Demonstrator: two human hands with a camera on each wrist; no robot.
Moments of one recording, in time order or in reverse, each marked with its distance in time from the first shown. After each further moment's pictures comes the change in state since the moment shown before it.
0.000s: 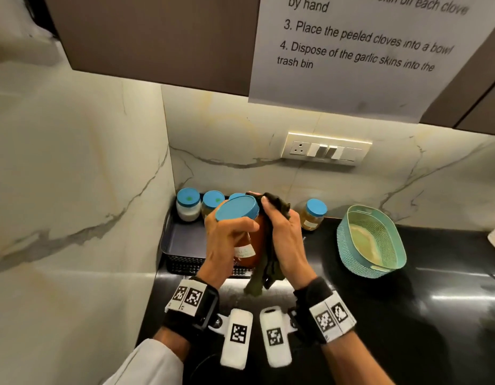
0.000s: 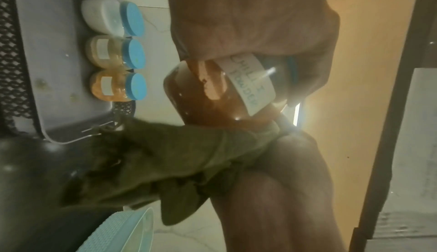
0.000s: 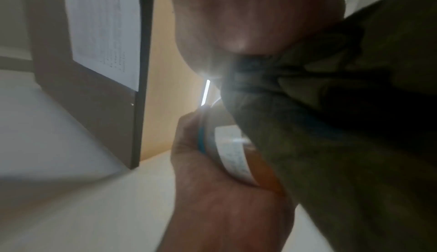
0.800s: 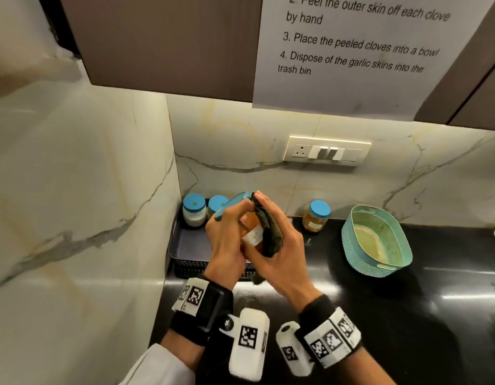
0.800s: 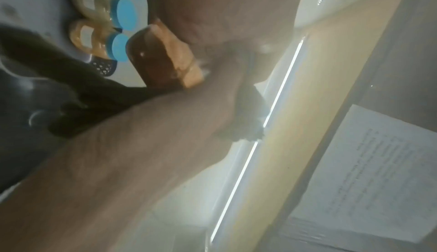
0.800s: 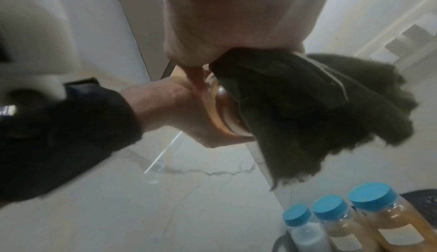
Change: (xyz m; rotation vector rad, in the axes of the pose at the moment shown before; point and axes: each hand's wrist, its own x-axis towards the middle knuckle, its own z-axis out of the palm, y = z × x) left_hand -0.013 0.024 0.014 -0.063 0.210 -0.141; right_hand -0.026 0.030 -0.002 -0.377 -0.097 -0.577
